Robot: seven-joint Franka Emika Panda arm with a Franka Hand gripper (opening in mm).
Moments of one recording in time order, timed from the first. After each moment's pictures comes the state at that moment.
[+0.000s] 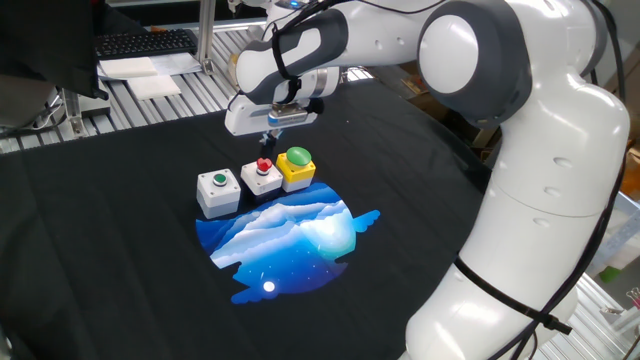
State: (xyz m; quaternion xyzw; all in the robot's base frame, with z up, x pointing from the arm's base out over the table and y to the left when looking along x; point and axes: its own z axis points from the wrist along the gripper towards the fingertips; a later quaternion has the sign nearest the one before) arm 0.559 -0.015 0.163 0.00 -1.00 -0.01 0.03
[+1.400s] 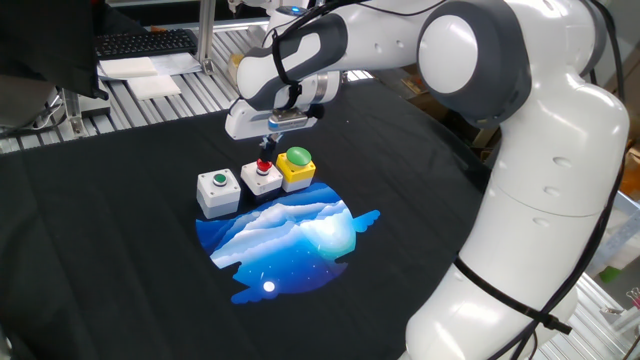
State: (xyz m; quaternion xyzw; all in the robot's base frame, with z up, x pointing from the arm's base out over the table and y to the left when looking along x) arm 0.555 -0.015 0.155 0.00 -1.00 -0.02 0.03
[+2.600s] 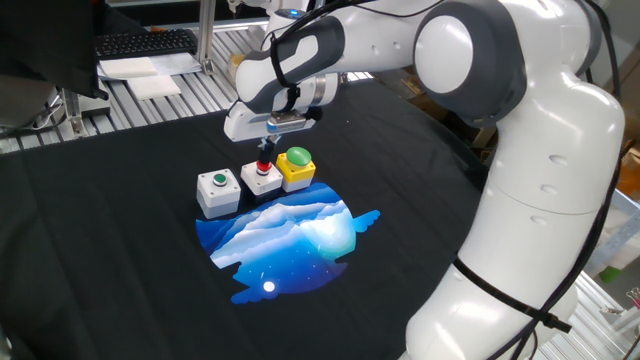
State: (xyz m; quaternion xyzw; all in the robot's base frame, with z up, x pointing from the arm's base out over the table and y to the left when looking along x) arm 0.559 -0.013 0.147 0.00 -1.00 -0.01 0.02
